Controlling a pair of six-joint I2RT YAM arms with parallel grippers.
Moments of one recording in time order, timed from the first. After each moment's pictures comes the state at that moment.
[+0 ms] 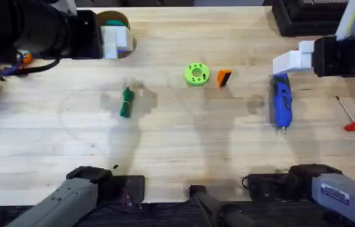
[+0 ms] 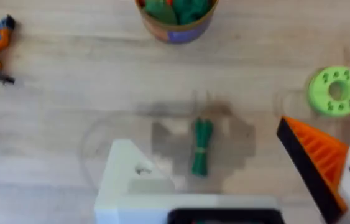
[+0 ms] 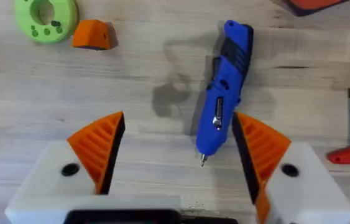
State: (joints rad) left arm -0.14 1.11 1.25 -1.06 -0.12 -0.16; right arm 0.00 1.15 1.23 -1.24 -0.03 0.00
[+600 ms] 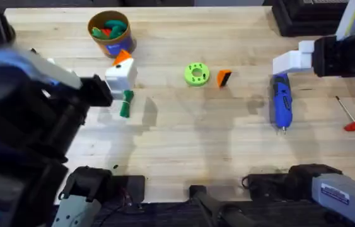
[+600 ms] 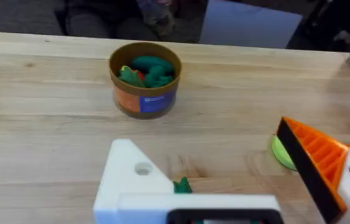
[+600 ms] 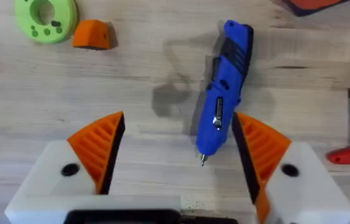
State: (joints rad) left arm -0.13 0.41 0.50 -0.36 -0.03 -0.15; right arm 0.00 1.15 1.23 -1.24 -0.03 0.00
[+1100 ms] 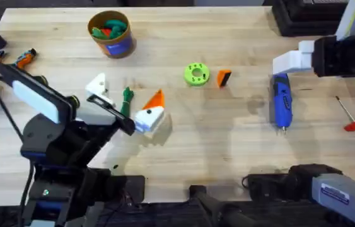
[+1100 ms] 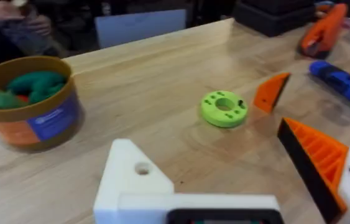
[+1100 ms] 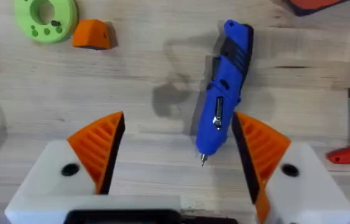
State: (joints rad) left arm -0.07 0.16 0.11 -0.12 0.50 0.03; right arm 0.00 1.15 1.23 -1.24 -0.03 0.00
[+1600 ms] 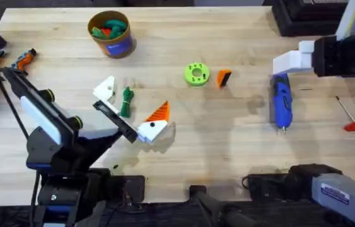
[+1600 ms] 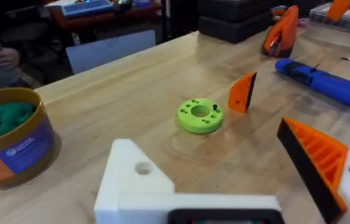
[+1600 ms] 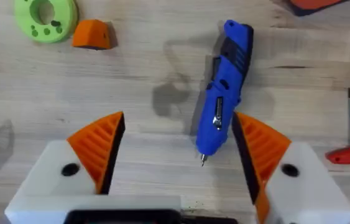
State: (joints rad) left arm -0.03 0.02 0.03 -0.10 0.68 0.07; right arm 0.00 1.15 1.23 -1.24 -0.03 0.00
